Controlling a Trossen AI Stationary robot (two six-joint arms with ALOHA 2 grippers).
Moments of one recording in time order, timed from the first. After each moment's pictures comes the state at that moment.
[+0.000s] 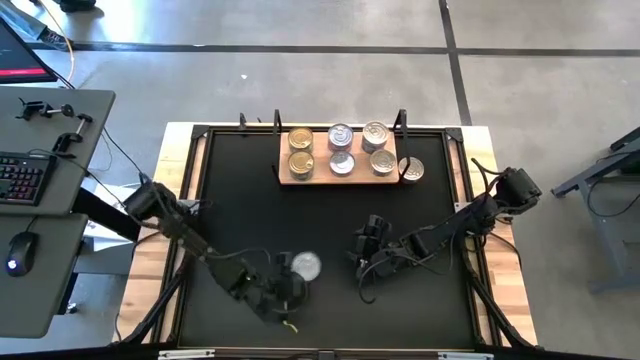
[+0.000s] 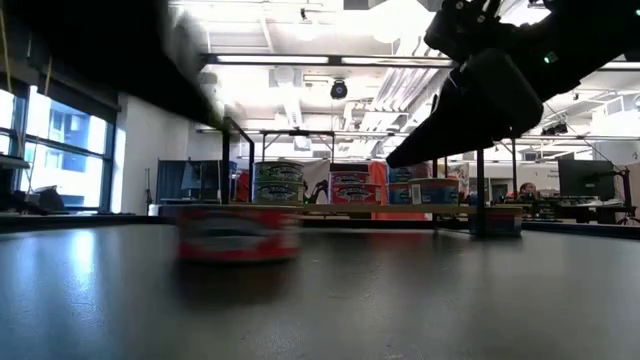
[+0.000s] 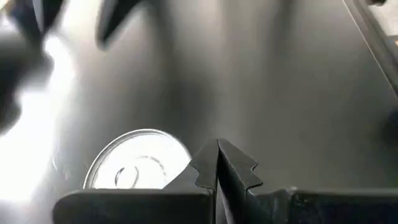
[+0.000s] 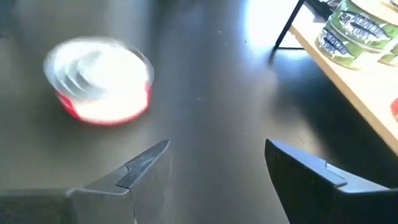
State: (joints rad) left arm -0.67 1.82 1.04 -0.10 -0.62 -0.42; right arm 0.46 1.66 0.74 0.22 0.67 0.26
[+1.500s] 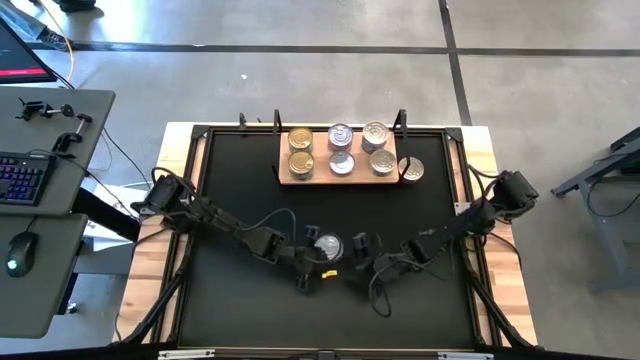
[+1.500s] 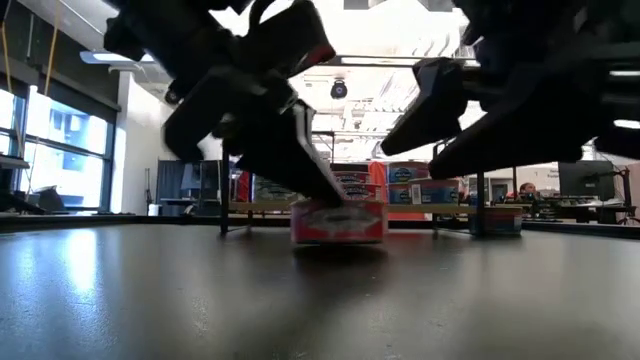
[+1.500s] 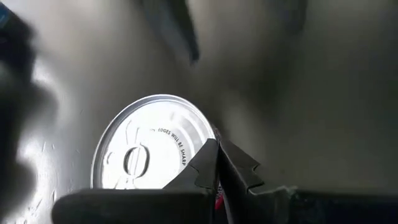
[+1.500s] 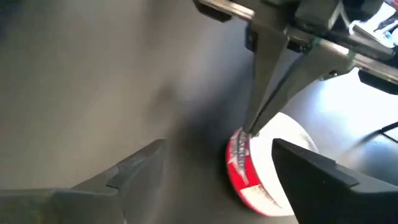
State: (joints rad) left arm -0.35 1.90 1.04 0.07 -0.31 0.05; right arm 0.49 1.69 0.74 0.34 0.35 -0.22
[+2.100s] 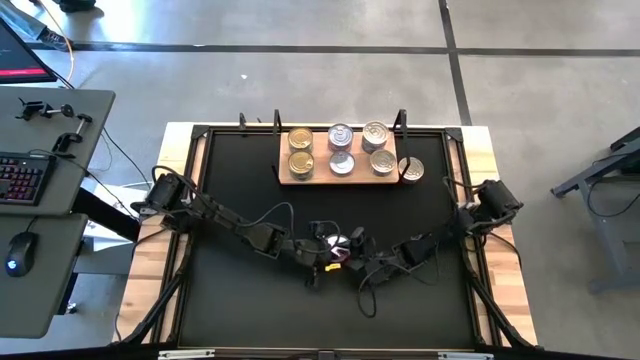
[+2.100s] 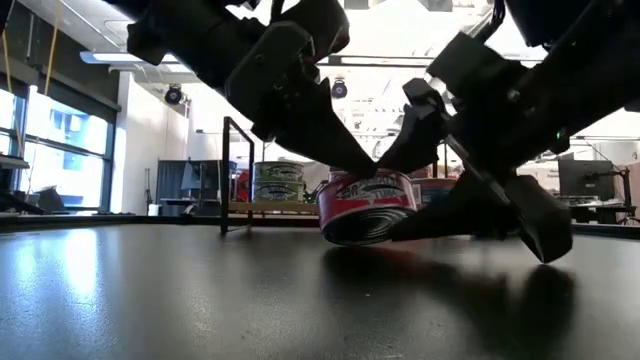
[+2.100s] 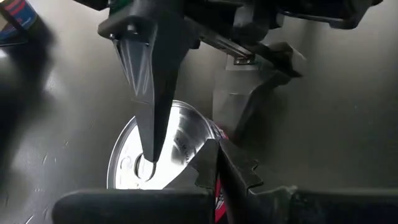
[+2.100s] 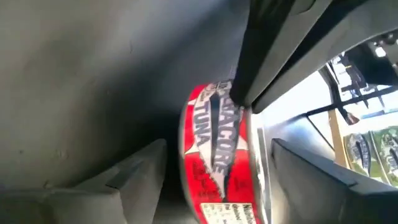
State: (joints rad) left arm -0.32 1.90 1.04 0.21 -0.30 -0.08; right arm 0.48 1.86 0.74 0.45 0.63 -0.50
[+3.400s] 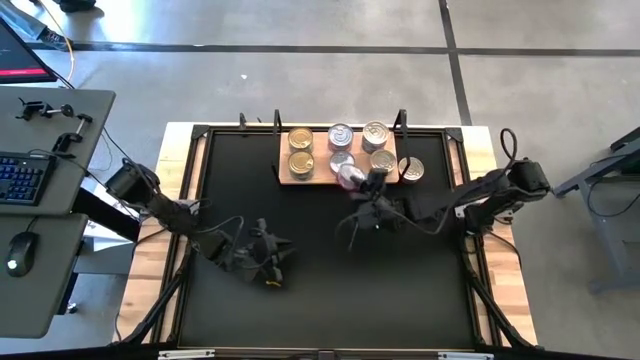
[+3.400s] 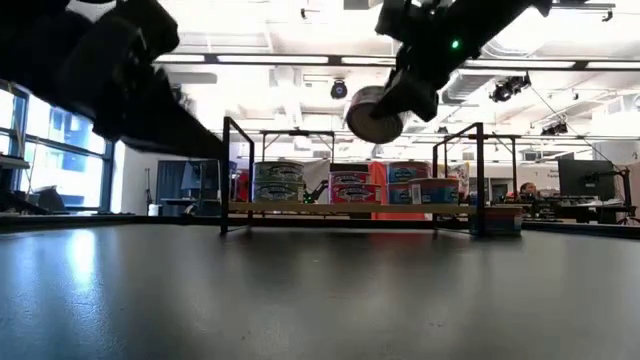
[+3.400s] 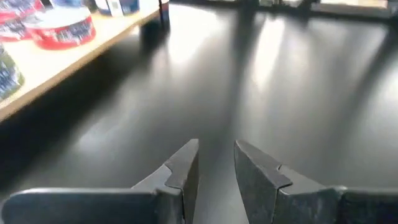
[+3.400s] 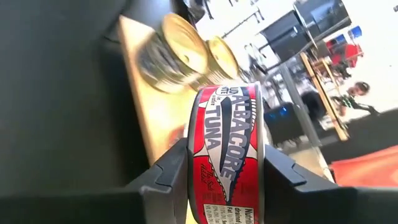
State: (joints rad) left arm -0.58 1.58 0.53 0.43 -0.85 -0.50; right arm 0.19 1.53 0.95 -0.14 0.94 -0.28
